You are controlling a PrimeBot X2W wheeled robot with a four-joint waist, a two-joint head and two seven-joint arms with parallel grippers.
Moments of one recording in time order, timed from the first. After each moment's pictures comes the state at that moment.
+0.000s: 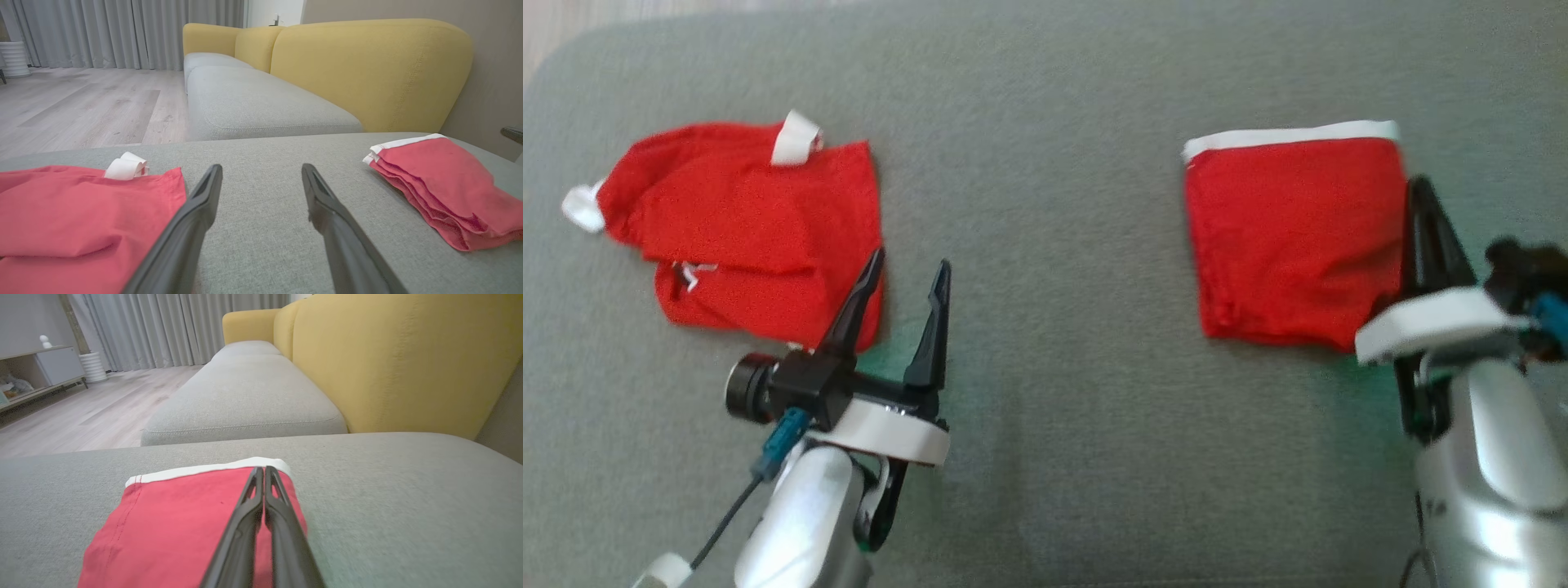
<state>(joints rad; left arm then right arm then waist) -0.29 0.08 -0.33 0.34 -0.23 -0.05 -0.25 -0.37 -0.05 -0.13 0.44 0.03 0.13 -0.20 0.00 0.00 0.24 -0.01</state>
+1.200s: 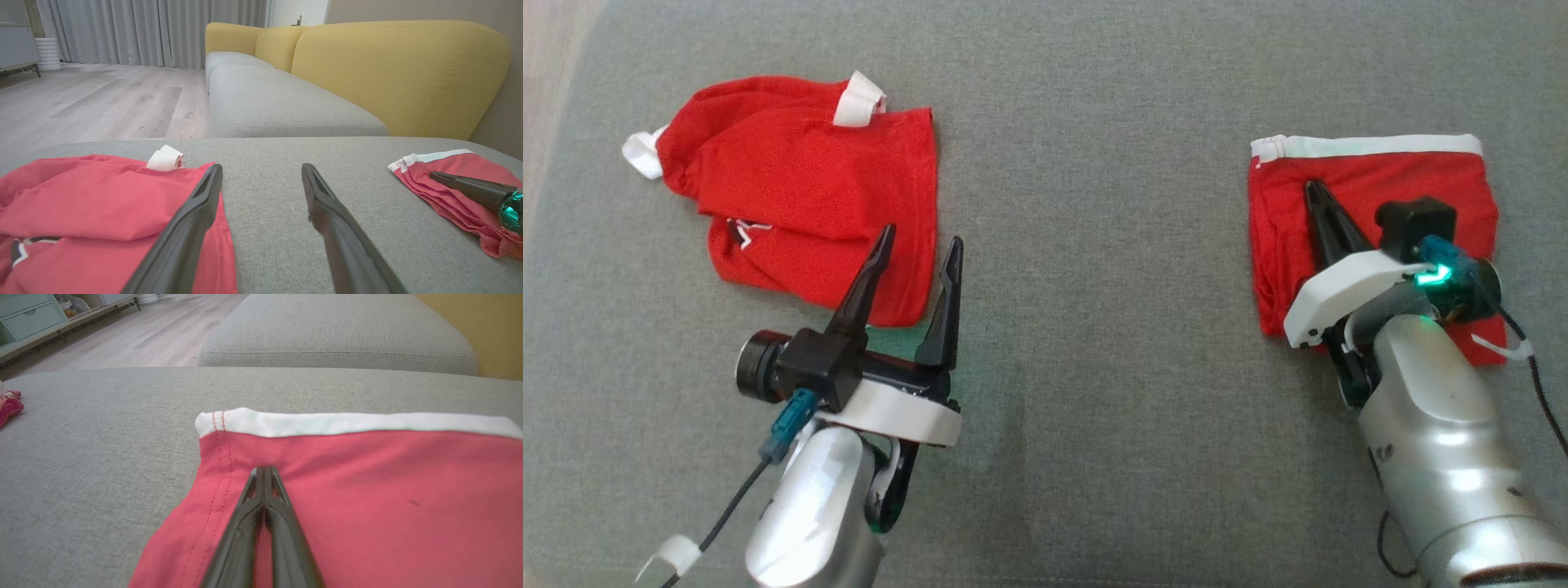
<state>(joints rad) -0.34 0.05 -0.33 0.35 -0.22 -0.07 -0.25 -0.65 -0.07 0.05 0.95 0.02 0.13 -0.22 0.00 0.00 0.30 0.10</state>
